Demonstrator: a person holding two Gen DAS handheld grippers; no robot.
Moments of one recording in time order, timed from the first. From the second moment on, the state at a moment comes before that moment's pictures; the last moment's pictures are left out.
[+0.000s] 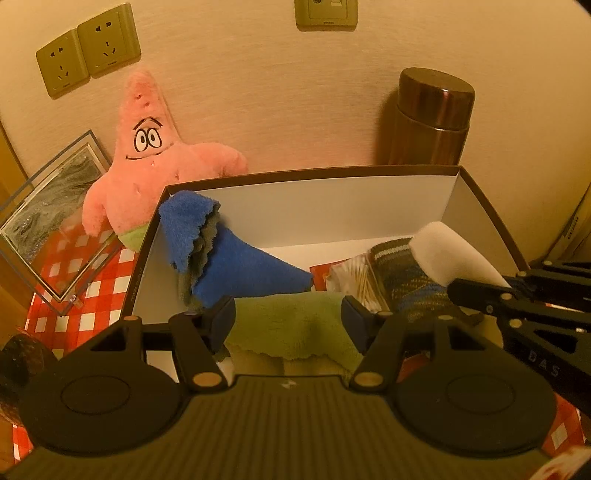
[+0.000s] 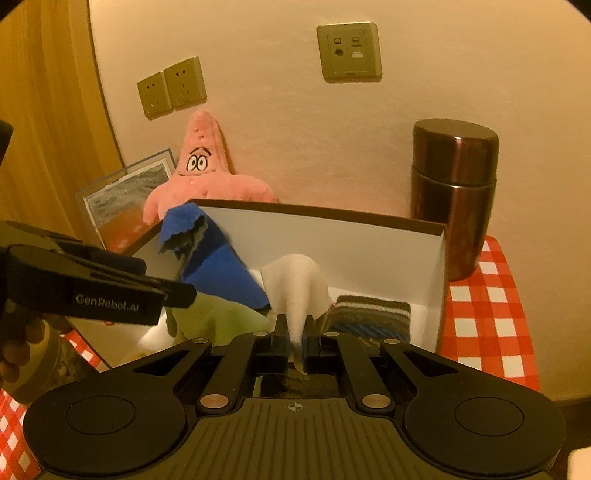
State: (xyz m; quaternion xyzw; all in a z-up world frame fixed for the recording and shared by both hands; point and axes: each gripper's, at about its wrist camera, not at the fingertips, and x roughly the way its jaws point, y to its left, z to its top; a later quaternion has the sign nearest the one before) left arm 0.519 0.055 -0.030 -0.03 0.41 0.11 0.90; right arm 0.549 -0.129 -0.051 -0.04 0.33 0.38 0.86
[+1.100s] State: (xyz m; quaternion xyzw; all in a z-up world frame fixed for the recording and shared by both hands) left arm 0.351 -0.002 0.040 -0.05 0.34 0.12 0.93; right arm 0.453 -0.235 -0.006 0.07 0.33 0.34 0.88
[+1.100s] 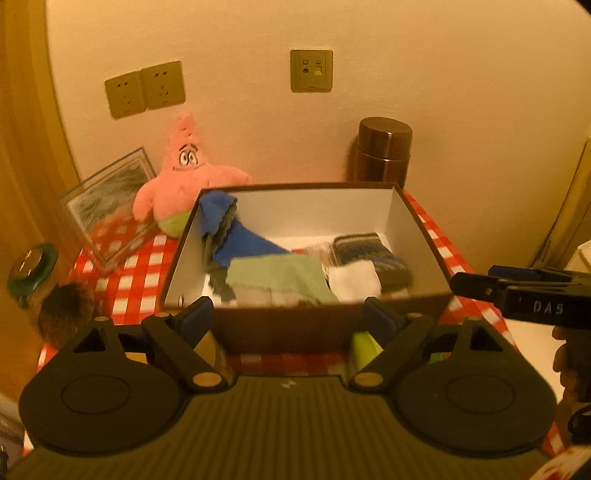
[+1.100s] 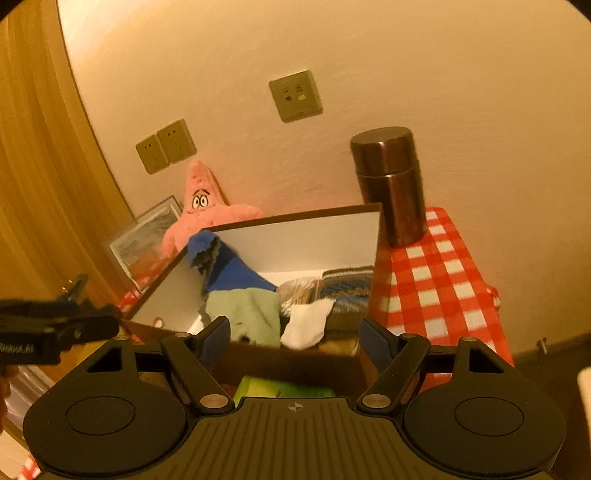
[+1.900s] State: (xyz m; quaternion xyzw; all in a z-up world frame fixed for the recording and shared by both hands) left arm 0.148 -0.011 0.029 -0.08 0.39 0.05 0.92; right arm 0.230 -0.247 0.011 0.07 0.40 0.28 0.87
